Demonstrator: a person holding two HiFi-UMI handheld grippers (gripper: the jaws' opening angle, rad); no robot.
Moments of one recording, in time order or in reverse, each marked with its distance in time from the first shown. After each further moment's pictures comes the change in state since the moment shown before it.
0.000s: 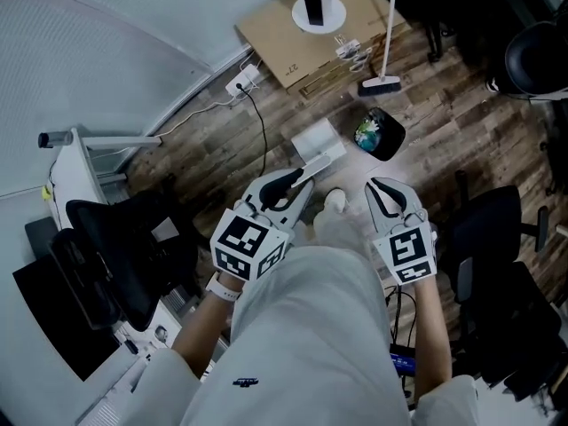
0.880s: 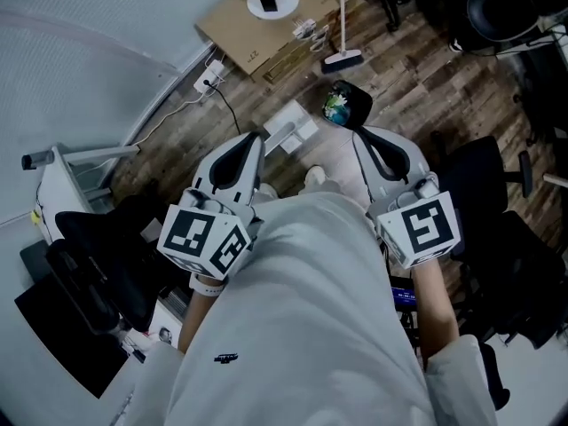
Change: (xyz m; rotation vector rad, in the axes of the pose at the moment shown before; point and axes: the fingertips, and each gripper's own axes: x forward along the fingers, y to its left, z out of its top) left arm -0.064 -0.030 0.077 -0.033 -0.237 0.050; right arm -0.105 -0.011 0.105 0.124 -0.319 -0.124
